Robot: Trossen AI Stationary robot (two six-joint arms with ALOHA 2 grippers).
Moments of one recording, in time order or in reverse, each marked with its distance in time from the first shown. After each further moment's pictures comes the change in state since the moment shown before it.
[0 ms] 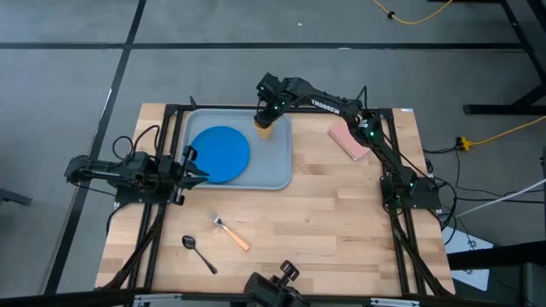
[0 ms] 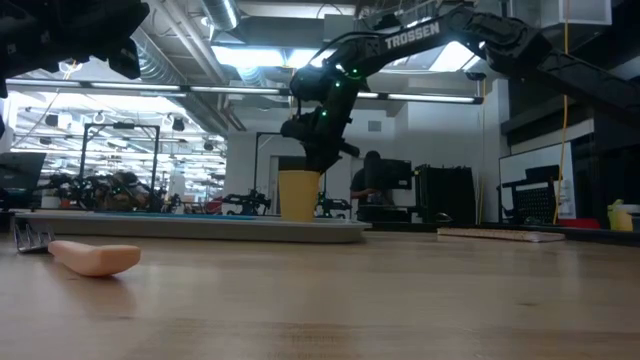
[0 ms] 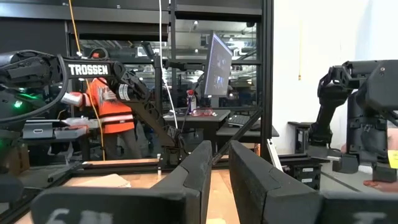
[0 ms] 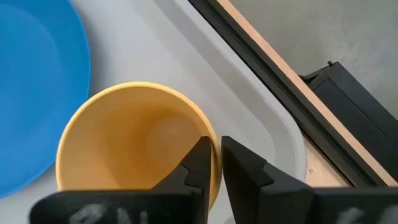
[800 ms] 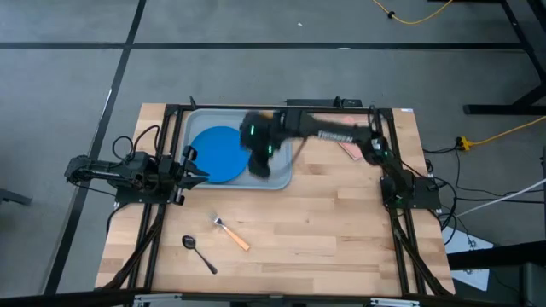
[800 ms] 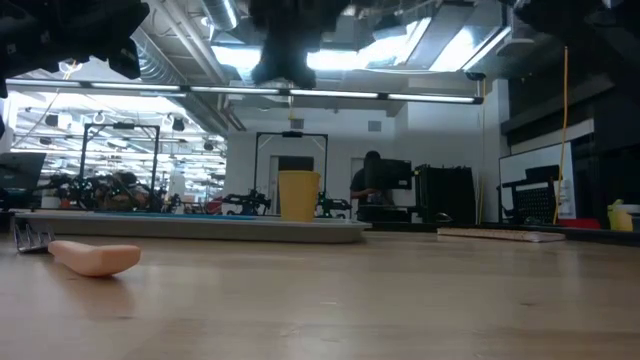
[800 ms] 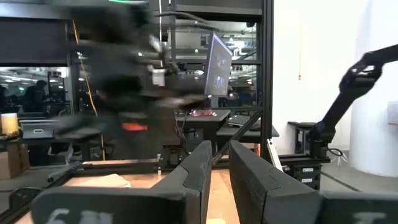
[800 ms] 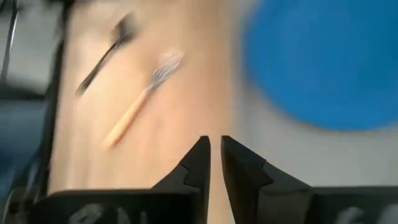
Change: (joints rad) left arm 0.000 0.000 0.000 0.000 0.000 0.000; right arm 0.386 -0.182 -0.010 -0.060 -0.367 -0.157
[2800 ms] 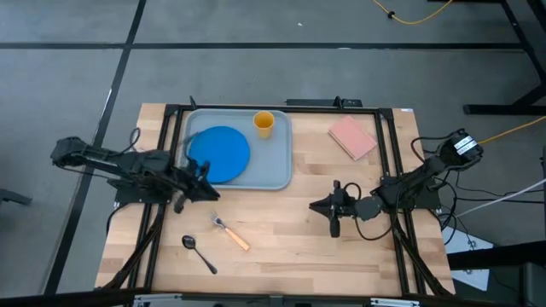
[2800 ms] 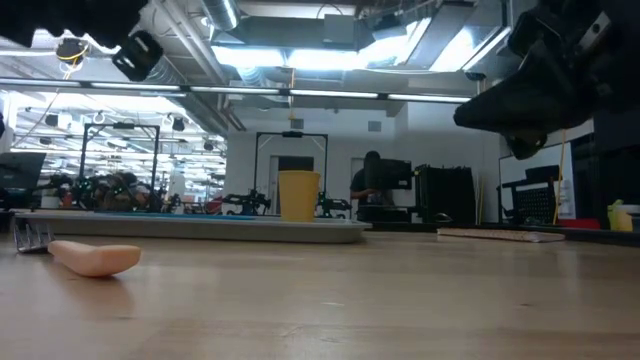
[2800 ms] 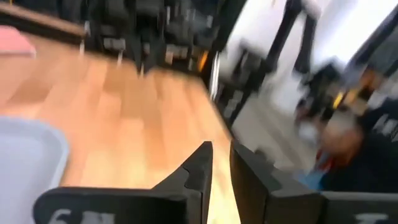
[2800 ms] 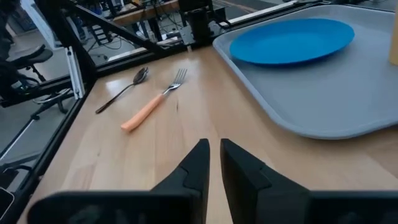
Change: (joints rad) left arm -0.086 0.500 0.343 -0.306 0.164 -0.373; right arm 0.653 -0.854 -2.028 1.870 0.927 0.413
